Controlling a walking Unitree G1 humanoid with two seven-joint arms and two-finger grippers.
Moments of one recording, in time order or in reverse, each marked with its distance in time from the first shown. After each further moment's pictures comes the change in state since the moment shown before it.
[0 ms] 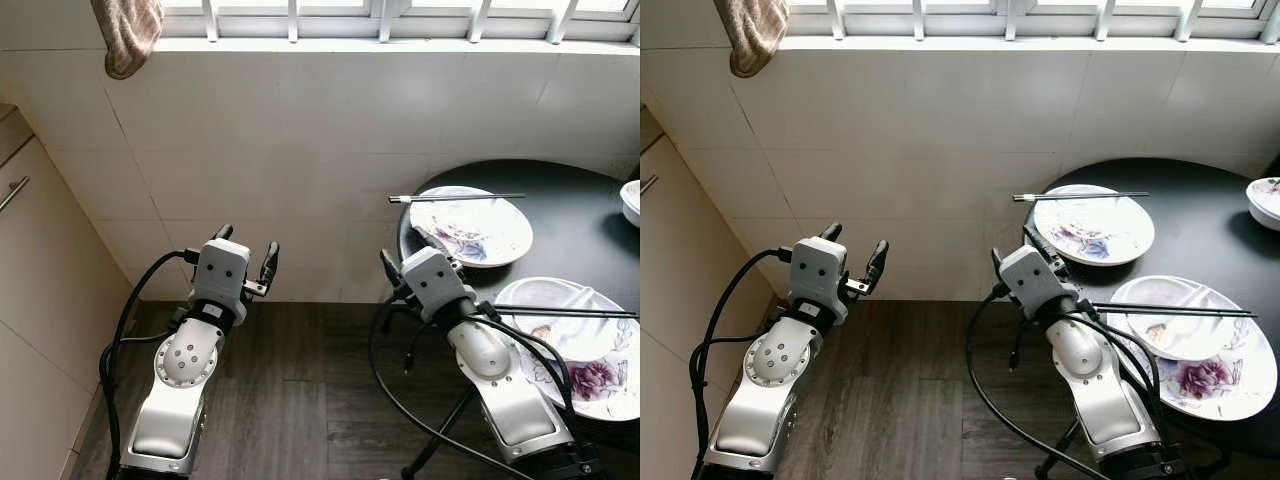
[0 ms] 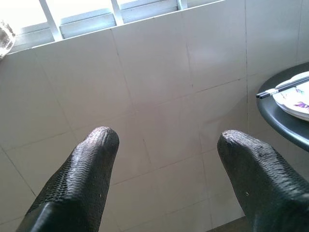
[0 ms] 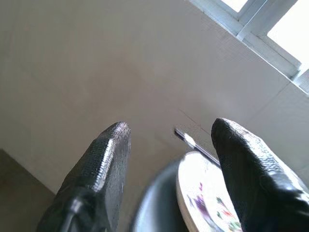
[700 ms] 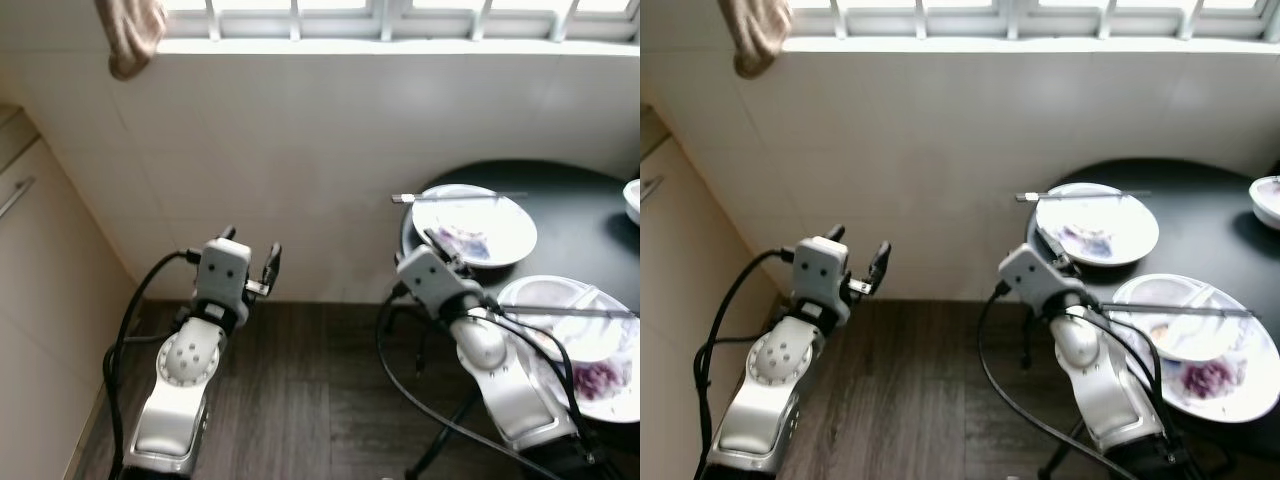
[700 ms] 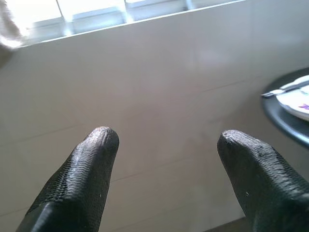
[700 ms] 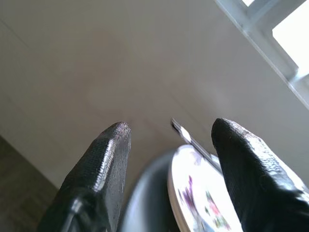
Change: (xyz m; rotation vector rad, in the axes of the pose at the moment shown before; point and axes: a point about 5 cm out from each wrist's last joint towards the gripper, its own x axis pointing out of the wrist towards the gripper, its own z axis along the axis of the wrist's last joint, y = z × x) left arm 0.001 -0.003 -0.003 -0.033 0.008 -0.012; right arm 0.006 -0.004 -0.004 -0.086 0.088 -0.018
